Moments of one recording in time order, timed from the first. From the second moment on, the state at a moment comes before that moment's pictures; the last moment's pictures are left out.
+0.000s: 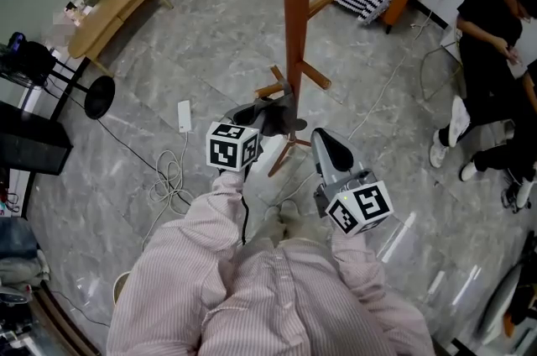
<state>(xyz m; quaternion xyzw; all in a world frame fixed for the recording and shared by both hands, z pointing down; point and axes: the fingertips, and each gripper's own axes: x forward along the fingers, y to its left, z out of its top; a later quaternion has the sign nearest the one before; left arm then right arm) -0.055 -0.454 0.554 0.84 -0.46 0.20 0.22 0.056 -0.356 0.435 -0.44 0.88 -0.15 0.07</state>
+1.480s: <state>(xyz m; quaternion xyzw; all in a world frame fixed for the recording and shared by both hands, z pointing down) -0.084 -0.427 0.484 0.84 -0.49 0.13 0.18 0.025 -0.353 0.395 -0.42 0.90 -0.09 0.09</state>
